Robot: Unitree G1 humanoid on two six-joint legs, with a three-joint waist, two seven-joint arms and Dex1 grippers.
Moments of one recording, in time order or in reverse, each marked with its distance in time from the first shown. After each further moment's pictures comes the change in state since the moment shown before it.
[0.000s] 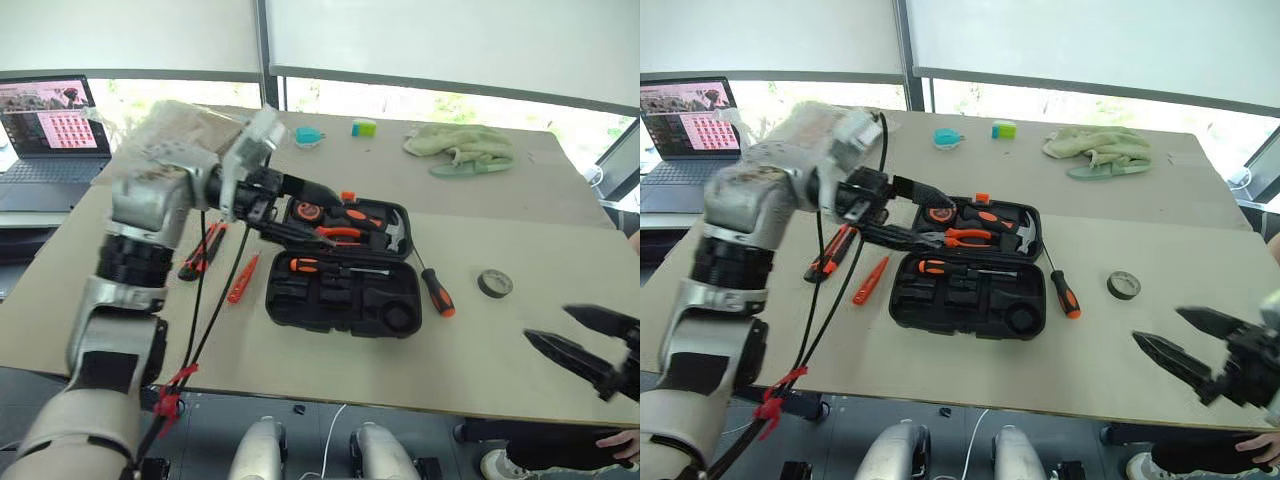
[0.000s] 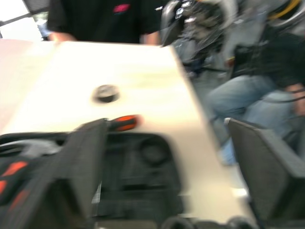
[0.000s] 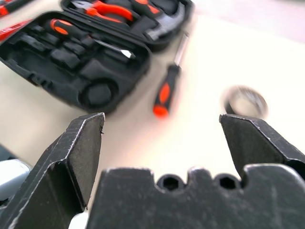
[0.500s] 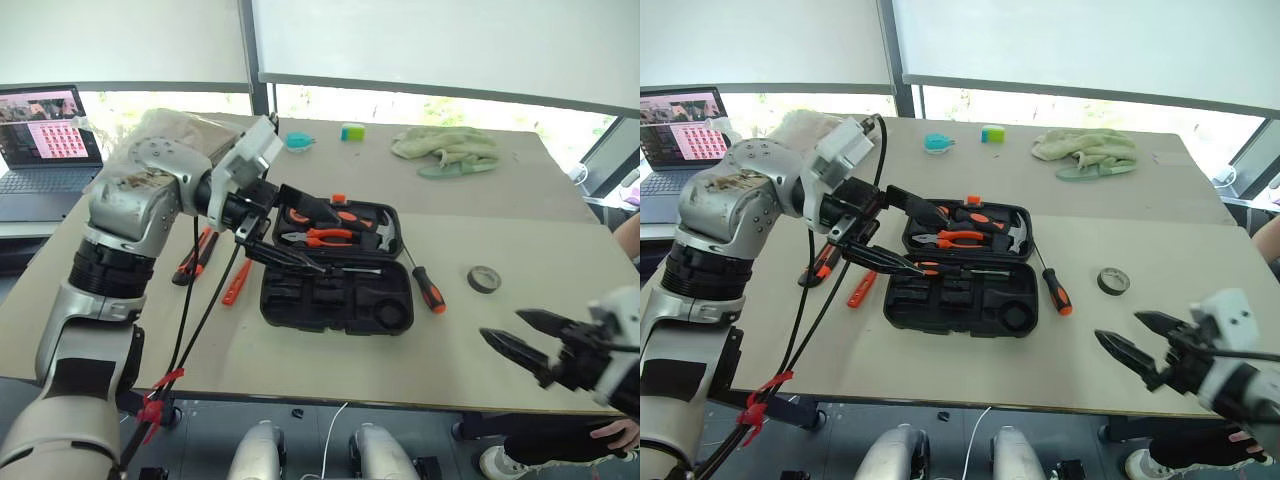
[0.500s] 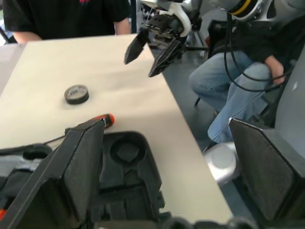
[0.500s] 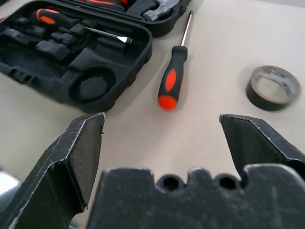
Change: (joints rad) left arm 0.033 0.047 -0.073 -0.056 0.021 -0.125 0.006; right arm -0.345 0.016 0.511 0.114 -0.184 -0.046 -0.174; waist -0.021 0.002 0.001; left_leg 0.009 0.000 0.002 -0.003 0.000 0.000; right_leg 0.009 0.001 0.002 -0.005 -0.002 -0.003
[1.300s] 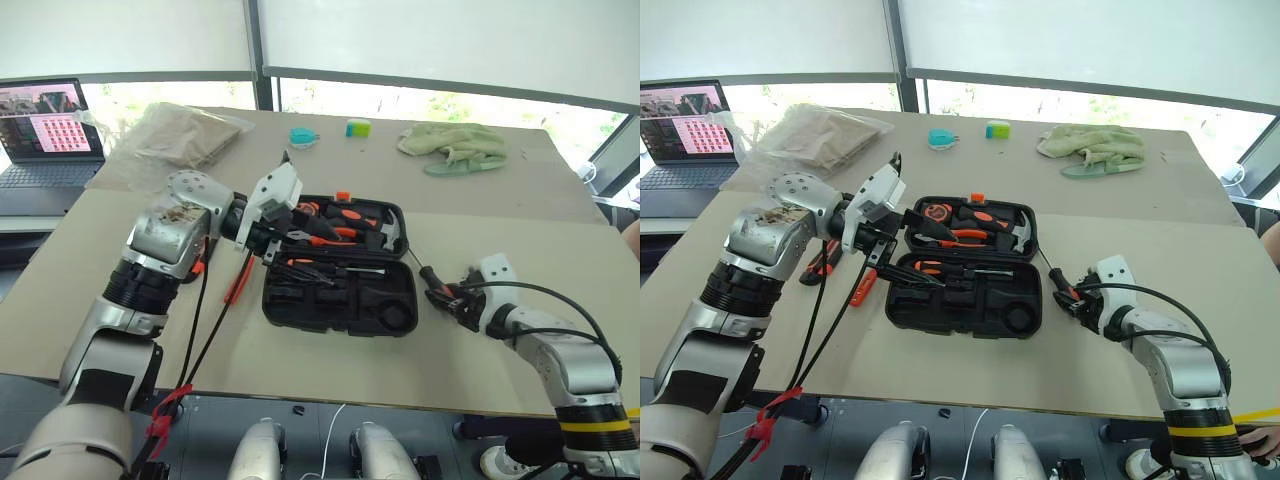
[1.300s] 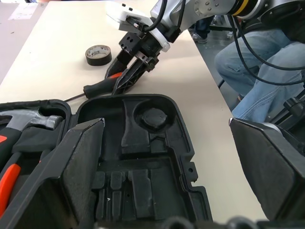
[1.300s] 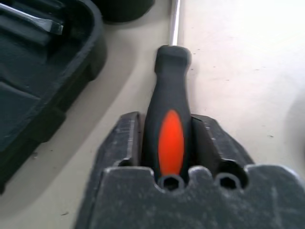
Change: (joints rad) left arm 0.077 -0.081 -0.052 0.068 0.142 -0.132 0.083; right arm -0.440 0.169 0.458 0.438 -0.392 -0.145 -0.150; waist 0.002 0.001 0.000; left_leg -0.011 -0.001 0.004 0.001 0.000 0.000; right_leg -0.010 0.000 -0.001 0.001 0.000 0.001
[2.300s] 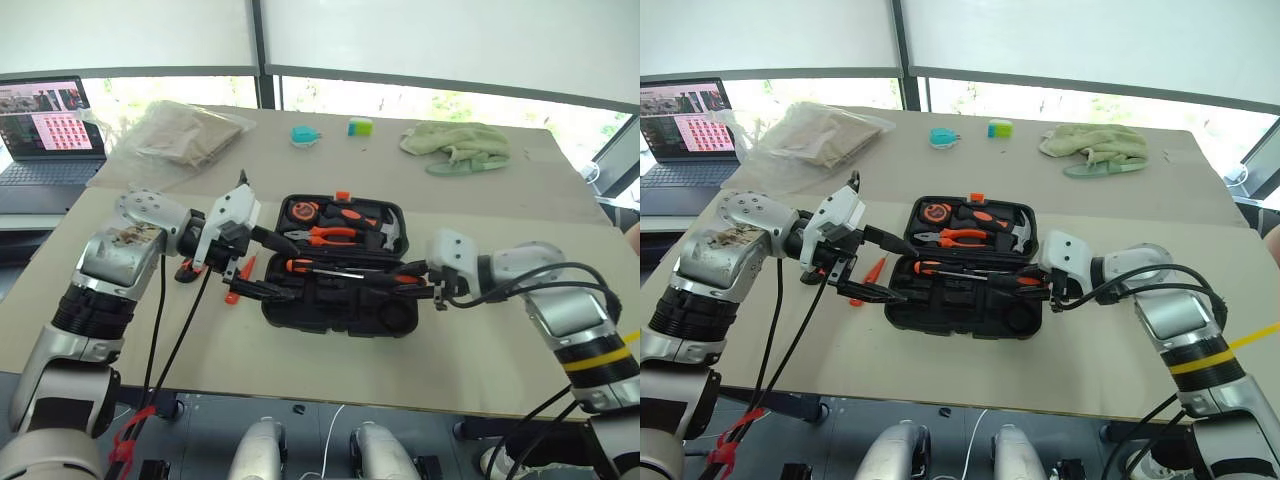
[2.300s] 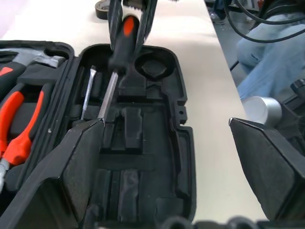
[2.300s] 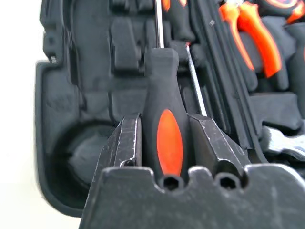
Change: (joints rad) left arm 0.154 0.167 0.060 -0.131 -0.012 0.016 0.014; right arm -0.434 -0.159 0.387 0.311 -0.238 -0.571 0.703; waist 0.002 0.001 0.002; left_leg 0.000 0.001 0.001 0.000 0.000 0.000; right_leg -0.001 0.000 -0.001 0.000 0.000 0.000
